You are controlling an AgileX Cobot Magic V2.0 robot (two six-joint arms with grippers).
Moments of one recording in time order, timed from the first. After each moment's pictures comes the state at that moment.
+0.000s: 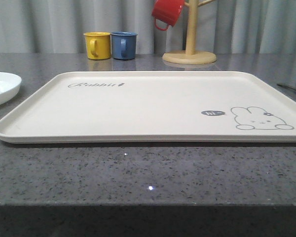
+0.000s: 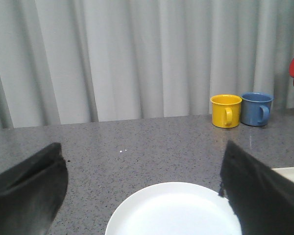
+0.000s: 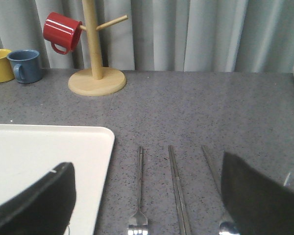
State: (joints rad) left arm 0.02 0.44 -0.42 0.00 0.02 0.07; right arm -0.03 0.40 -0.58 0.11 0.43 -0.04
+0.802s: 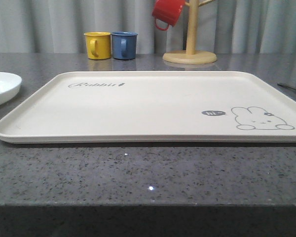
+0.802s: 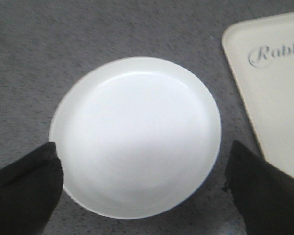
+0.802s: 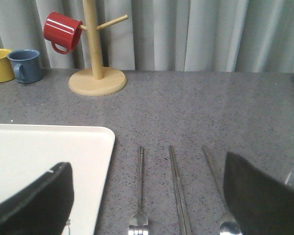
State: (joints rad) left arm -0.07 1.06 -1.00 -0.05 0.77 0.17; right arm -0.03 0.40 -0.58 0.11 0.43 -0.04
